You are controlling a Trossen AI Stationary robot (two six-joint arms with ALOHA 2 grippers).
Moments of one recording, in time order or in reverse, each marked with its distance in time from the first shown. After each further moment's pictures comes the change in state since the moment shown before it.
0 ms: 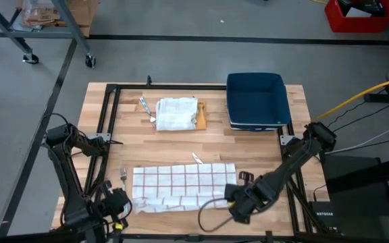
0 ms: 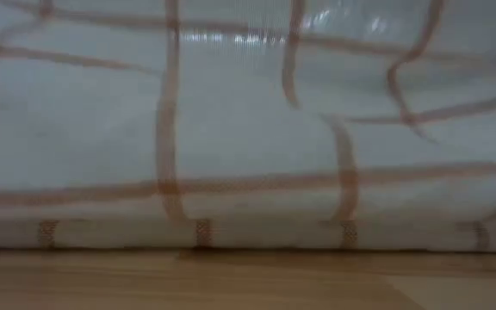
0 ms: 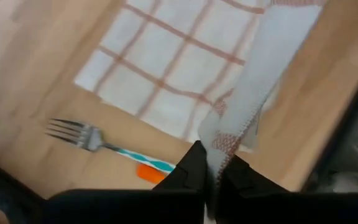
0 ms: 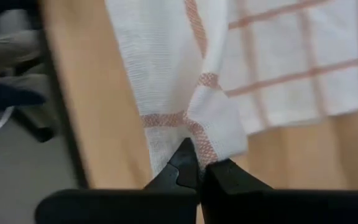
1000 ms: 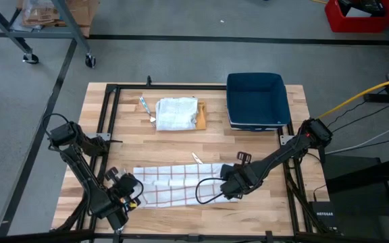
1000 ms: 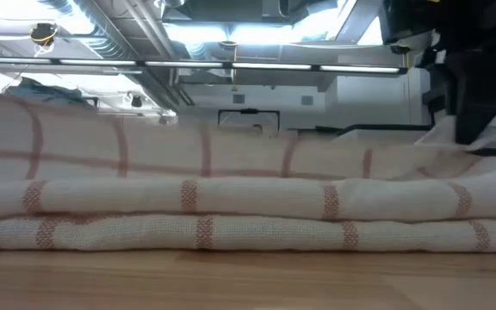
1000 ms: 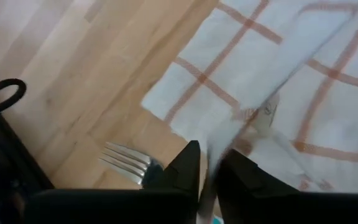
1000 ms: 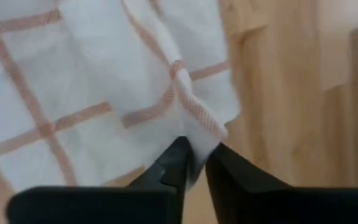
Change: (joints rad) left arm 0.148 0.001 -0.257 0.033 0.008 -0.023; right arm -0.164 -0.001 -0.188 -0.044 0.166 -0.116
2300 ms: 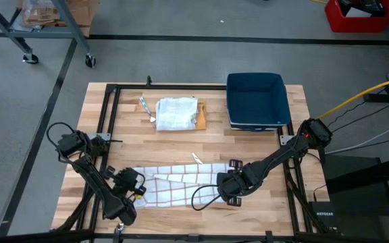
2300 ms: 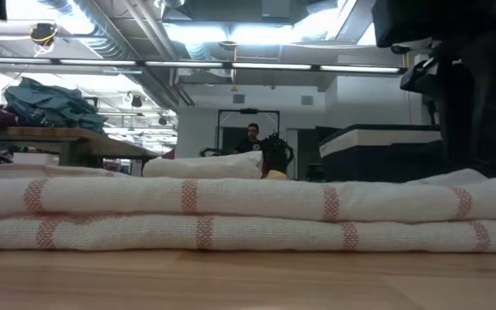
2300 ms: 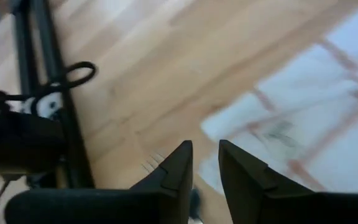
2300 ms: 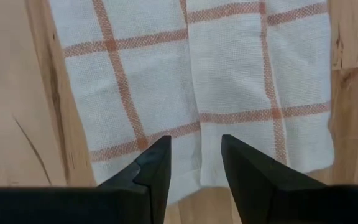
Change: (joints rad) left arm 0.066 0.149 0.041 -0.199 0.006 -0.295; right arm 0.001 0.000 -0.071 0.280 -0.138 -0.151
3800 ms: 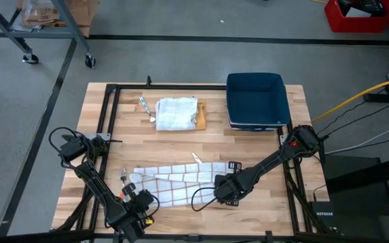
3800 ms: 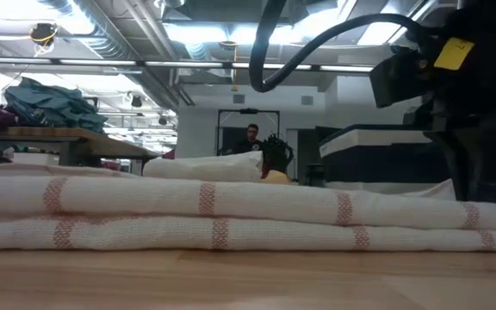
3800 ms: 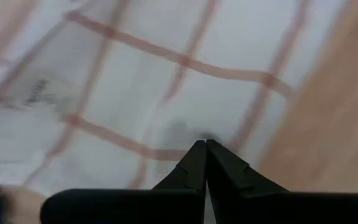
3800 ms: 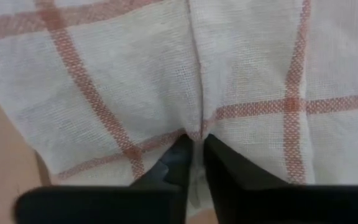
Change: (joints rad) left arm -0.007 0.069 0.105 0.513 0.007 0.493; right arm -0.001 0.163 0.003 -0.015 0.004 0.032
